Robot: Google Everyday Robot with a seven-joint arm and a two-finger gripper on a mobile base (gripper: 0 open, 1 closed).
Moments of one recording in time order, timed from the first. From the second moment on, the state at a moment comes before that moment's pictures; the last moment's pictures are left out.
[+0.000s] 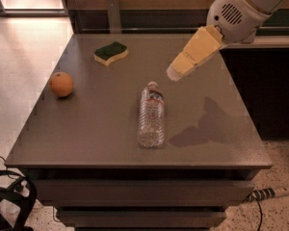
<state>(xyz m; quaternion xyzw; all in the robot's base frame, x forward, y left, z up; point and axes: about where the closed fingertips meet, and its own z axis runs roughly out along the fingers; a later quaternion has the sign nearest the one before) 0.511 -0.118 0.976 -0.40 0.89 0.14 0.19</state>
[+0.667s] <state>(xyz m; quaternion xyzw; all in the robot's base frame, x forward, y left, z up) 0.524 -0.082 0.966 -0.29 0.94 0.13 0.11</state>
